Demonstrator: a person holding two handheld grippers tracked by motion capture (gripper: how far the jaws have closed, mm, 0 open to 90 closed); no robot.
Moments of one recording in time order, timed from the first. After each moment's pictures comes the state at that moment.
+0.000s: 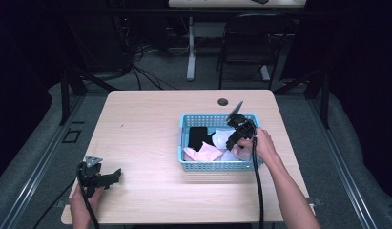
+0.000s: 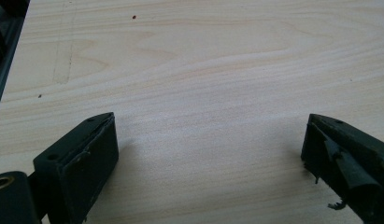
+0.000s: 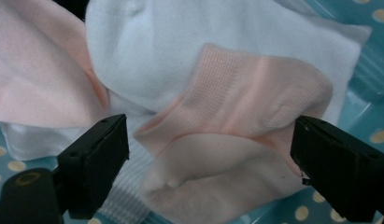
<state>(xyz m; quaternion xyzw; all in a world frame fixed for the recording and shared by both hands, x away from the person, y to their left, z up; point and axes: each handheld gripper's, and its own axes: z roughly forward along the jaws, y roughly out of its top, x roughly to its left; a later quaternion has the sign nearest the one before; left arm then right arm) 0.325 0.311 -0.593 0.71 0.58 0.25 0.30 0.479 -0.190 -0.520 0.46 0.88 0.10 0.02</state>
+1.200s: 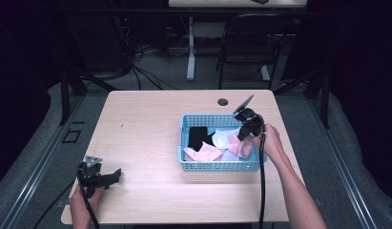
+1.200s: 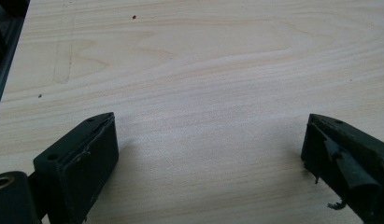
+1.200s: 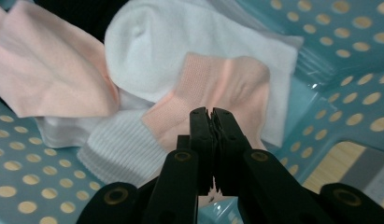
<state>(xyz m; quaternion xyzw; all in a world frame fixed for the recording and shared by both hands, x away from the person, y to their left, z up) 0.325 0.311 -0.593 0.71 0.58 0.25 0.30 0.468 -0.207 -0.477 0.47 0.87 0.13 0.04</state>
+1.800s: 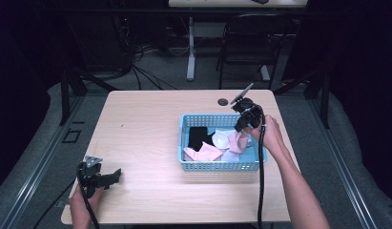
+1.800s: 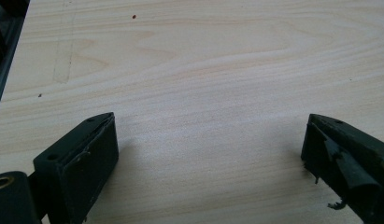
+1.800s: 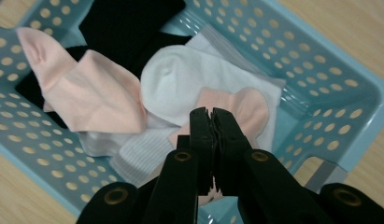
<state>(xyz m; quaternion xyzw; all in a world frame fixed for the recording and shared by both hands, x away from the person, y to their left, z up) 0.325 0.311 -0.593 0.71 0.58 0.25 0.31 0.463 -0.192 -0.430 0.45 0.88 0.16 0.07</state>
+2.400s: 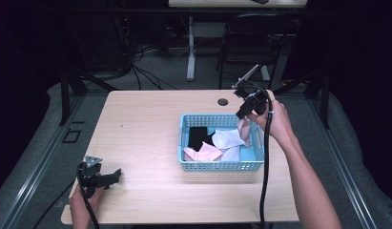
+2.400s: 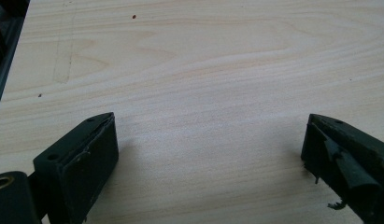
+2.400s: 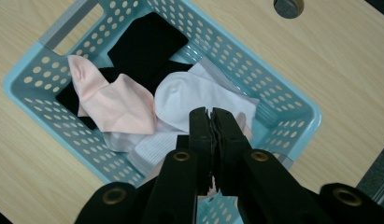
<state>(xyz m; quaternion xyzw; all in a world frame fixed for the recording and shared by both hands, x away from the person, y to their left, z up) 0.325 0.311 -0.593 0.71 0.58 0.25 0.30 0.450 -0.187 -0.360 0.43 0.88 0.17 0.10</state>
